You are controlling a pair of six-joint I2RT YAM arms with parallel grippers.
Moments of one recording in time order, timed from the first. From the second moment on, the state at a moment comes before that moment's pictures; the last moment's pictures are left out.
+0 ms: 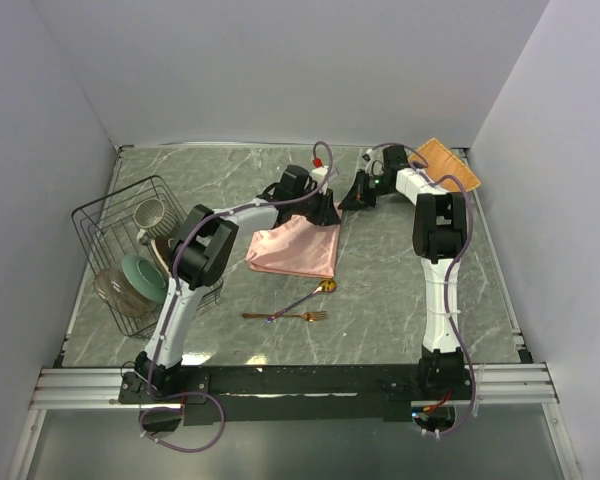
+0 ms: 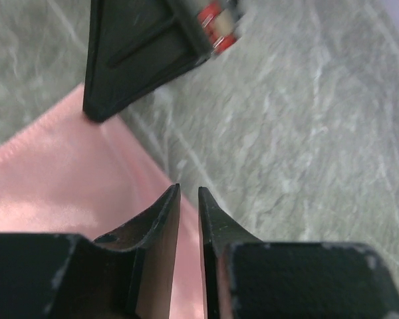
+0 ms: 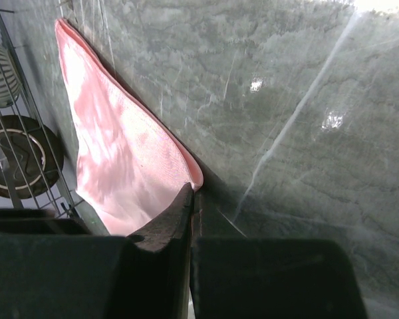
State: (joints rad) left arm -0.60 2.32 1.70 0.11 0.56 -0.26; right arm 0.07 2.49 1.97 -0.57 -0.83 0.29
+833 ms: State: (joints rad) left arm -0.59 2.37 1.69 0.09 0.55 -0.26; right arm 0.09 2.30 1.75 -0.58 -0.90 0.27
